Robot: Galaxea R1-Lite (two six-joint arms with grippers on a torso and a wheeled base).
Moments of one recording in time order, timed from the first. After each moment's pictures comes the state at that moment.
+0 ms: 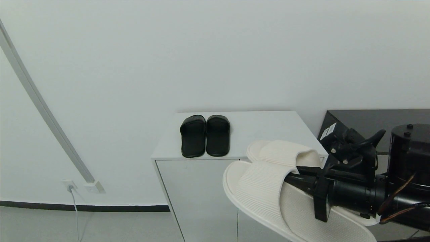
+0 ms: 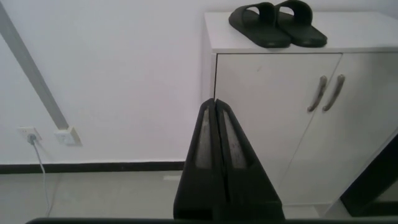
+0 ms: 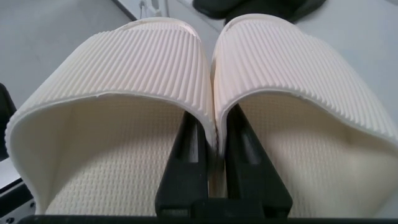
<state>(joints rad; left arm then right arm) 0.00 0.00 0.00 0.00 0.03 0.00 0.72 1.46 -0.60 -0.63 0.17 -0.10</state>
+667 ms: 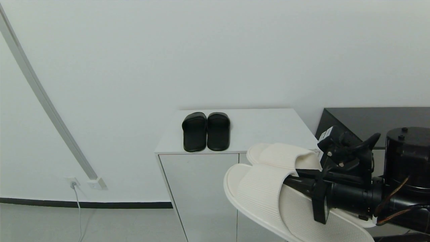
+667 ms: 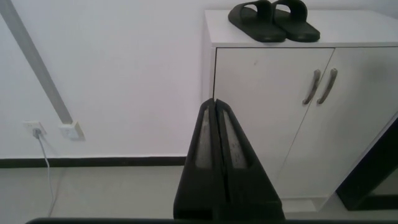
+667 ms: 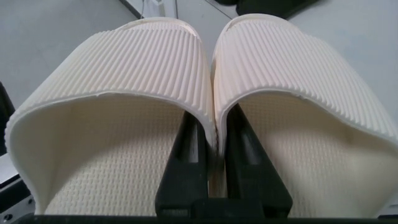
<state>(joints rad) 0.00 0.00 0.00 0.00 0.03 0.00 0.72 1.47 -0.58 -0.63 0.17 -0.10</state>
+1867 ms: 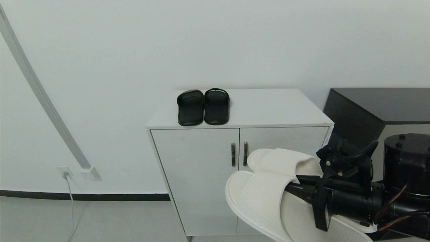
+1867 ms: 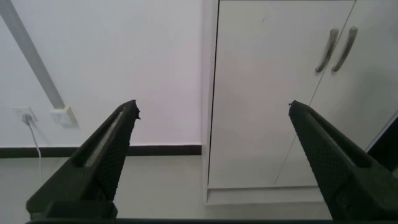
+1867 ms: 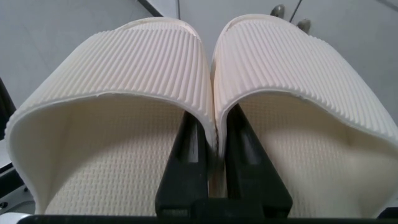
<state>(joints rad) 0.00 0.00 0.00 0.00 0.03 0.00 0.72 1.47 -0.55 -0.63 0.16 -0.12</state>
